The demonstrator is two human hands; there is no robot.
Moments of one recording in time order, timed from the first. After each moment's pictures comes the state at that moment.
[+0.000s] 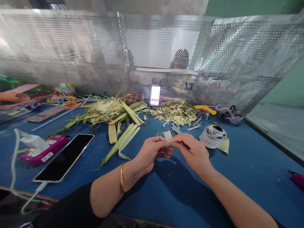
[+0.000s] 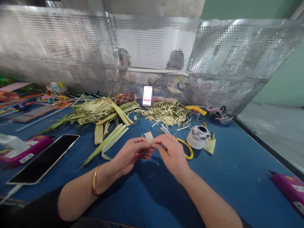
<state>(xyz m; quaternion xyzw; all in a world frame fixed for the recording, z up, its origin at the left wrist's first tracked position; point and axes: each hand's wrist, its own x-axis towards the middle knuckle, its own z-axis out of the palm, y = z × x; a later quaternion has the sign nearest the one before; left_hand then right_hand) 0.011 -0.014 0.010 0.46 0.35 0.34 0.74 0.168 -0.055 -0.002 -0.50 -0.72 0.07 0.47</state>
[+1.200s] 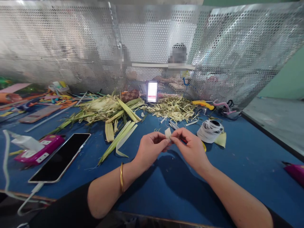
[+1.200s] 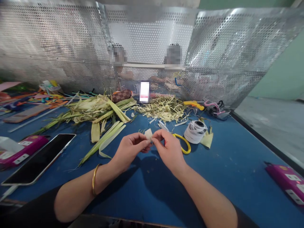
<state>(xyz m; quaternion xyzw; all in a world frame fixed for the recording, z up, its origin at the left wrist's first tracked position) 0.016 -0.019 0.007 0.56 0.37 0.40 0.62 0.162 -0.056 -0.003 -0.57 -0.63 0.15 0.50</state>
